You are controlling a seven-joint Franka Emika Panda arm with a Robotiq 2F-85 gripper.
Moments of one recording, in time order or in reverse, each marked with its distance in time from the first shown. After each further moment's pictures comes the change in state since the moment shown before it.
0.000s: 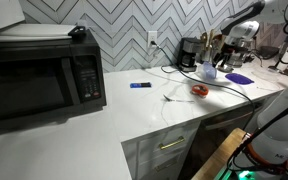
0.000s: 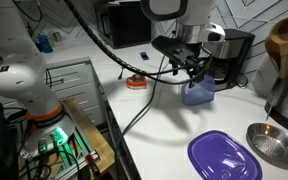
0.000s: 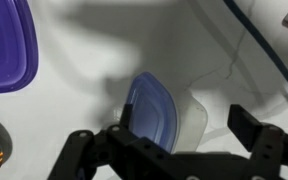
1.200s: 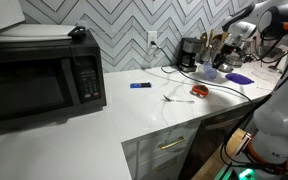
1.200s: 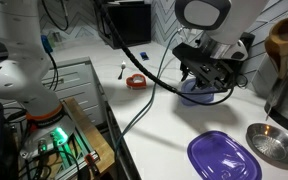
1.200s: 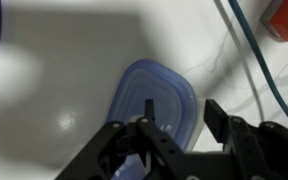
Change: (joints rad) arm -0.201 0.271 0.085 0.331 0.238 -0.344 -0.254
